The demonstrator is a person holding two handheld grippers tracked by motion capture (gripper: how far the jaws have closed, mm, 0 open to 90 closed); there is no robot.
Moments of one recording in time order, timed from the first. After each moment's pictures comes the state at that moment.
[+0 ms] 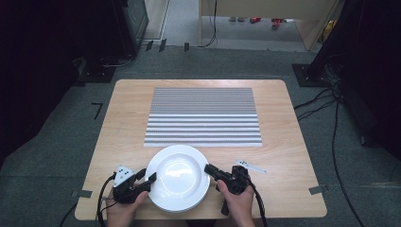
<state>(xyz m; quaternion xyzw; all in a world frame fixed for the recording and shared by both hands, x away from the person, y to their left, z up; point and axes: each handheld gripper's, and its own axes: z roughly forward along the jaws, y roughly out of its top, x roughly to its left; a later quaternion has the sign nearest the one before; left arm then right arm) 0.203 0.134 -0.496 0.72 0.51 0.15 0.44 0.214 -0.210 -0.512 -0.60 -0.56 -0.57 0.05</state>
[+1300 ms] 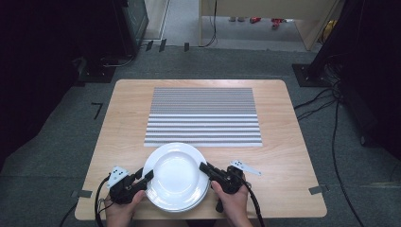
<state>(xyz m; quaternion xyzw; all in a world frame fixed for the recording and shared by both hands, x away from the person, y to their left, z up) 0.200 0.142 -0.492 0.68 0.53 0.15 0.48 0.218 -0.196 -0.521 -0.56 -0.56 -0.61 0.02</state>
